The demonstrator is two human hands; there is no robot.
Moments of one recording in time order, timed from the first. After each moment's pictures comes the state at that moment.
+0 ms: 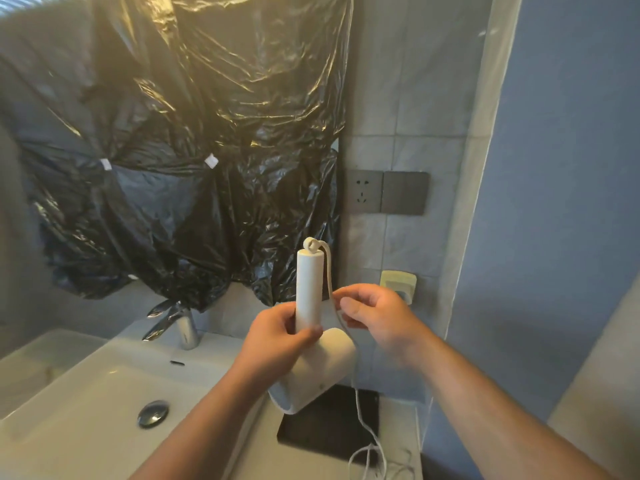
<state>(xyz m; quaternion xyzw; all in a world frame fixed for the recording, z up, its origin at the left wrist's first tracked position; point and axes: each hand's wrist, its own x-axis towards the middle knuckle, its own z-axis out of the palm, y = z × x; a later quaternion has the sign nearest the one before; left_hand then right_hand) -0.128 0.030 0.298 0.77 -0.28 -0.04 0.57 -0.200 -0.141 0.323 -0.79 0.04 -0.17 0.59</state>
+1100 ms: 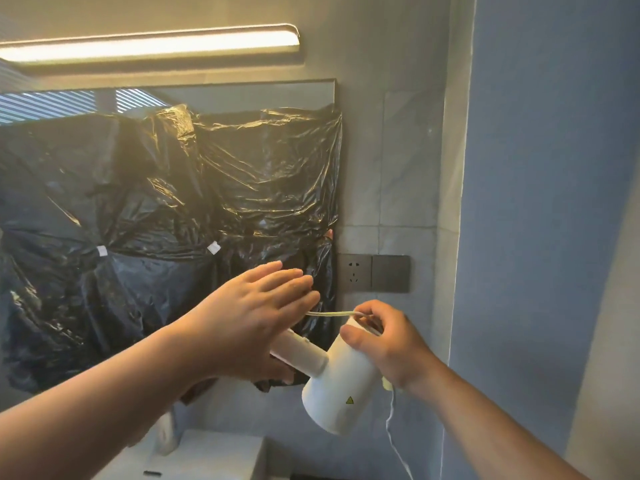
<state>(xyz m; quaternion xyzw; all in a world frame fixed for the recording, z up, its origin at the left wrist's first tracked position) -0.091 0.104 0.474 0.65 -0.59 0.47 -0.13 -0.214 -0.103 0.421 -0.82 0.07 -0.33 0.45</state>
